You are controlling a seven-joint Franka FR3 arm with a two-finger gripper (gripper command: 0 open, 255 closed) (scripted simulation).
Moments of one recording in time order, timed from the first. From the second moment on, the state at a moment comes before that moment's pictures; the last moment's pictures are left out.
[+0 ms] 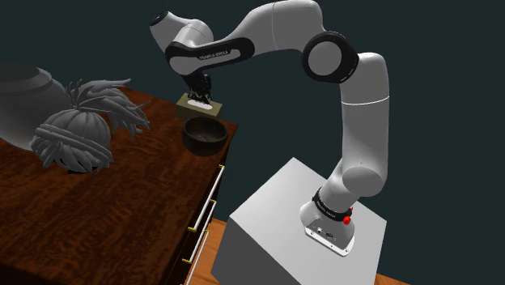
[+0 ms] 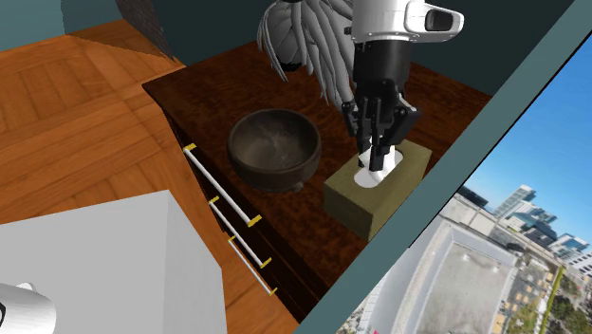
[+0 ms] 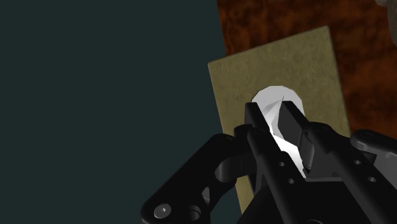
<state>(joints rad) 0.12 0.57 0.19 -1.43 -0.58 1.62 0.21</state>
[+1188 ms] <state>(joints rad) 0.13 0.52 0.20 -1.32 -0.56 1.47 0.14</state>
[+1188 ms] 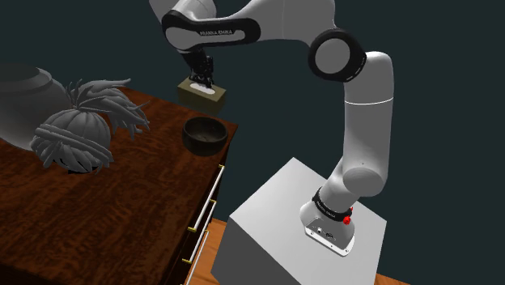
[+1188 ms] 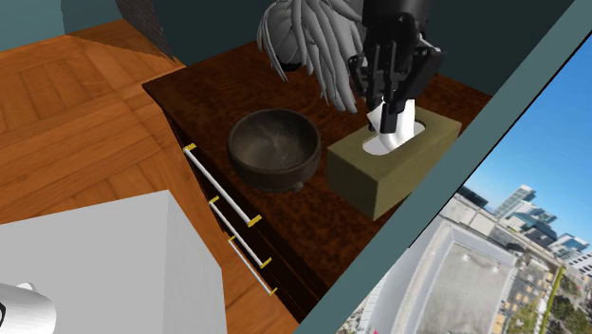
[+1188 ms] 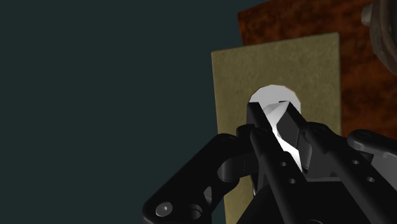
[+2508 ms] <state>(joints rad) 0.17 0.47 0.20 -1.15 -0.56 1.26 0.07</state>
